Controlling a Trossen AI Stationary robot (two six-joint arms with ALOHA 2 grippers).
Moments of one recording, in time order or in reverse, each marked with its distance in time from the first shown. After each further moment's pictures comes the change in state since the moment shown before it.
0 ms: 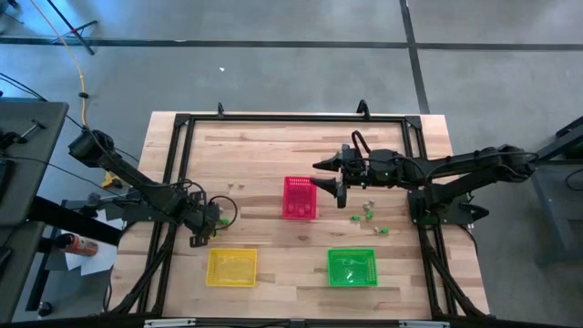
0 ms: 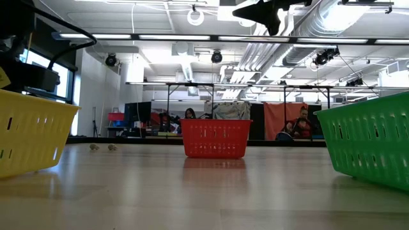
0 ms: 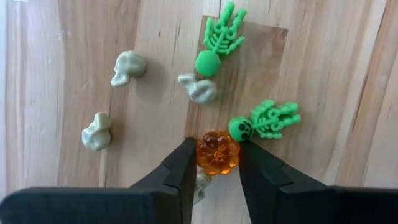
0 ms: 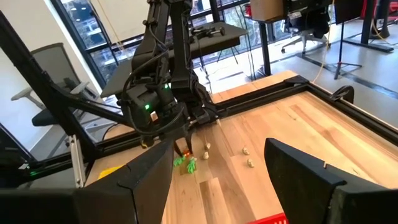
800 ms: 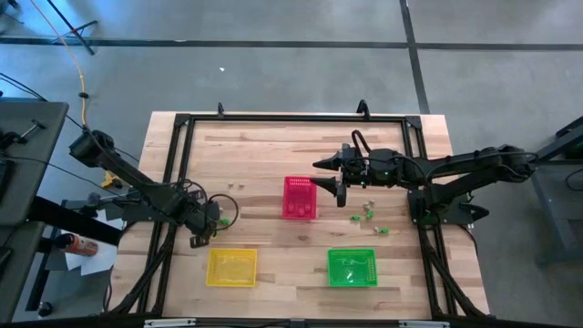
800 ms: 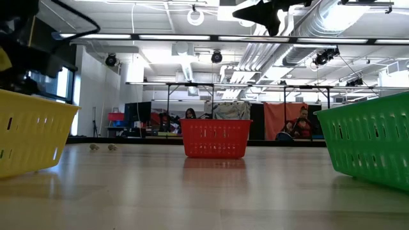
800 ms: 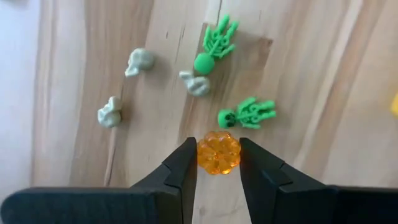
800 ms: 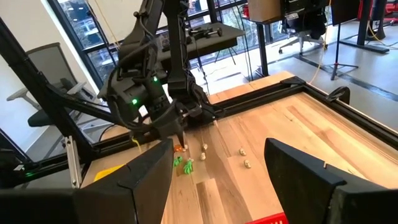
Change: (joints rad) left arm -0.001 0.002 0.145 -0.166 0.004 -0.079; right arm -0.001 0.000 0.000 0.000 0.003 -0.007
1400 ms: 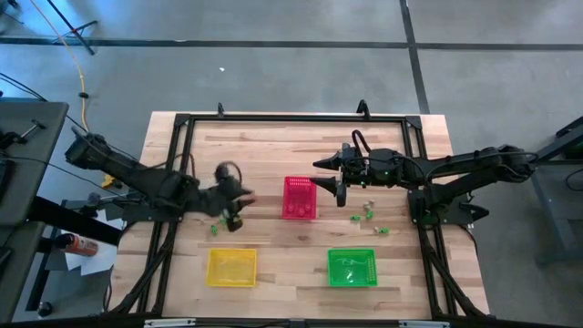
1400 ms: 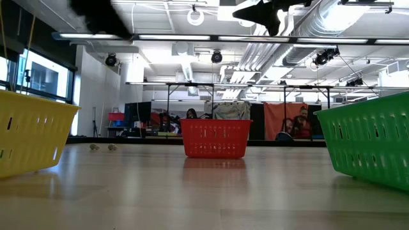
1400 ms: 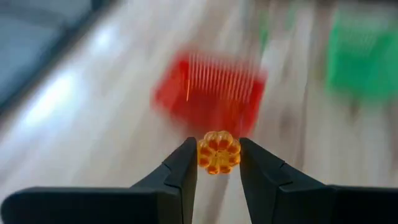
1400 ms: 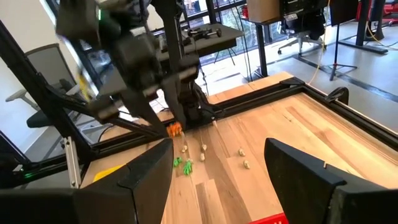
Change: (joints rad) left arm 0.180 -0.002 0.340 0.359 -0.437 0.314; right arm -0.001 0.000 0.000 0.002 0.003 0.000
